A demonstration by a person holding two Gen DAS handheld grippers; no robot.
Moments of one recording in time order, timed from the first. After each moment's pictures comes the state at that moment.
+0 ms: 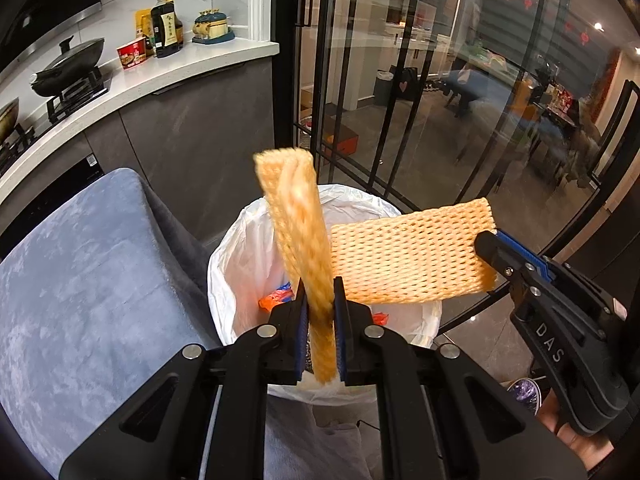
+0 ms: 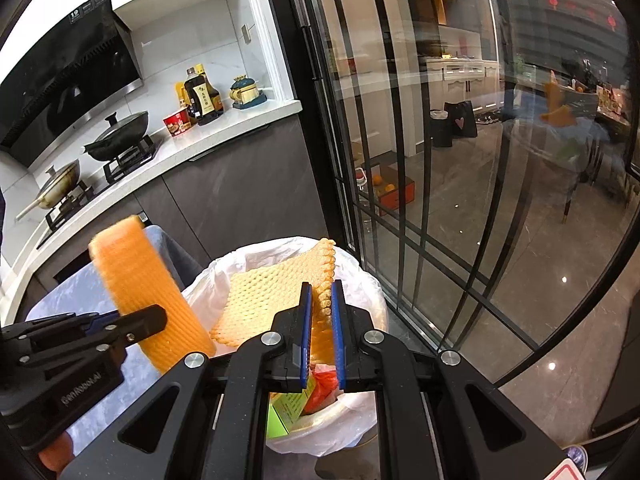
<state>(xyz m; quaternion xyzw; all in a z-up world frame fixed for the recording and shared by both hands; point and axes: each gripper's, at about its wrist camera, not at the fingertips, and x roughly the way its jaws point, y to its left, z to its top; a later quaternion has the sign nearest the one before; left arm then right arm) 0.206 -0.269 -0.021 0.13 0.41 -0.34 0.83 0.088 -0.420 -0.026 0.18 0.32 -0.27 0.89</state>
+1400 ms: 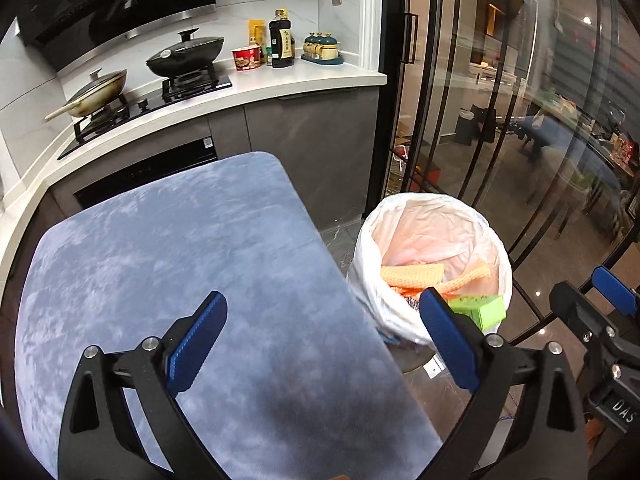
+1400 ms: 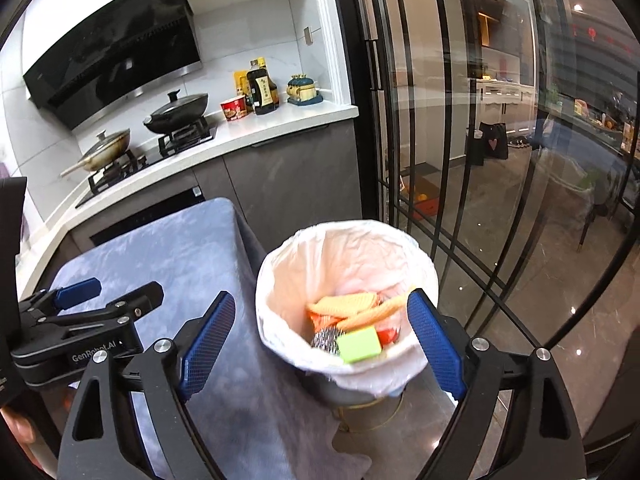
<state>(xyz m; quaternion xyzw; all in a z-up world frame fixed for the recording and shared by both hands) 0.171 -0.124 0.016 0.09 0.38 -0.20 0.90 0.050 -0.305 0.019 0.14 0.33 -0.21 0.91</state>
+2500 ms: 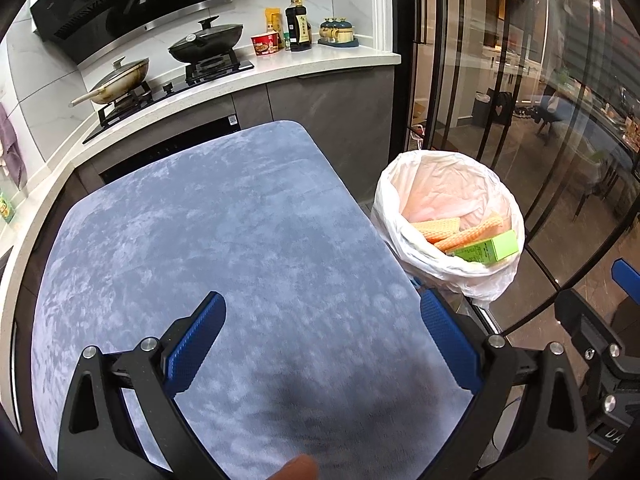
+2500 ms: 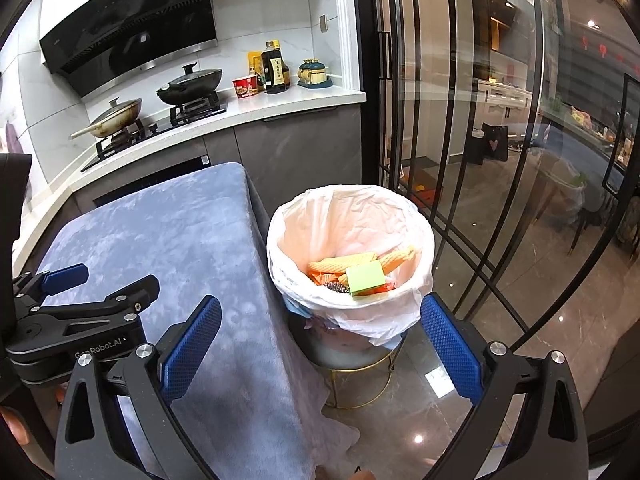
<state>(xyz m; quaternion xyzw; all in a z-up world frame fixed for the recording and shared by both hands) 0.117 -0.098 -0.003 0.11 0.39 -0.16 0.90 0.010 -0.266 0.008 0.11 0.35 -0.20 0.91</state>
